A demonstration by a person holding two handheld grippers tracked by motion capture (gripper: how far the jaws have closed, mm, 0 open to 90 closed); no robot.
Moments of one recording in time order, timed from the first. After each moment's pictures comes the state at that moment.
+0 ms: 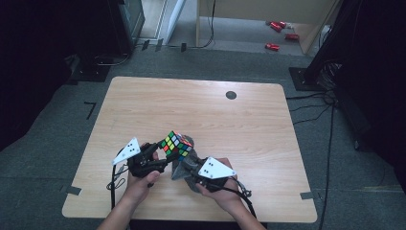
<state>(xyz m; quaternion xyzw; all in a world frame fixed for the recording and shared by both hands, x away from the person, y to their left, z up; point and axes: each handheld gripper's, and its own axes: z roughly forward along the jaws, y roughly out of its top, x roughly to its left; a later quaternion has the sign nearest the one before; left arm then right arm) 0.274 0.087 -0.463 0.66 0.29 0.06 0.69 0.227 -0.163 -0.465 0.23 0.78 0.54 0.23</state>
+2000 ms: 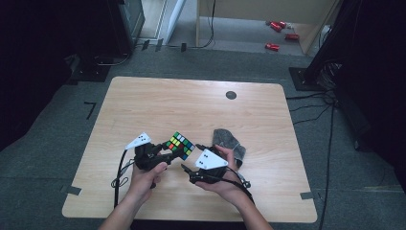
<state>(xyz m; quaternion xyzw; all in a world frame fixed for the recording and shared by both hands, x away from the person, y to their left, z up) 0.293 0.069 -0.468 0.70 0.40 -0.01 0.59 0.251 -0.161 -0.467 0.24 0.81 0.46 0.26</state>
